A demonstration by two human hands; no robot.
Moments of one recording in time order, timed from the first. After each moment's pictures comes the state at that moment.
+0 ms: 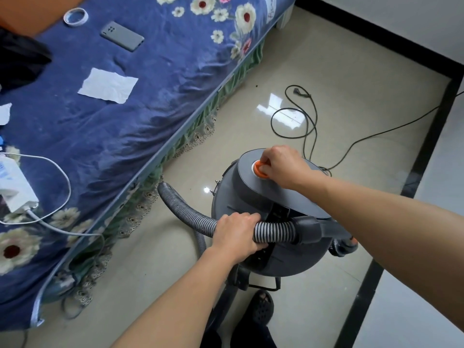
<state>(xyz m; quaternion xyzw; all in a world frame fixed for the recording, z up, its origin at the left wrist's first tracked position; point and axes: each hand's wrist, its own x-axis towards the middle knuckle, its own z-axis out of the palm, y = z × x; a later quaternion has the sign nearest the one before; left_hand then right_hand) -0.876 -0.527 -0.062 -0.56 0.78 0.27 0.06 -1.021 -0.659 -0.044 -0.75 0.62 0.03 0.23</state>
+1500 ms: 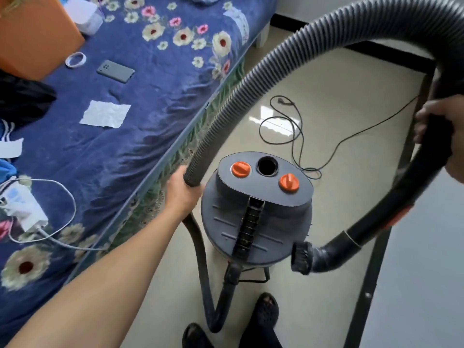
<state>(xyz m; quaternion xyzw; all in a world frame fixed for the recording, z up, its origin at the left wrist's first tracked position) -0.833 -0.583 -0.015 -0.76 0.52 0.32 -0.22 -1.286 -0.592 0.074 -0.31 0.67 -0.54 0.41</state>
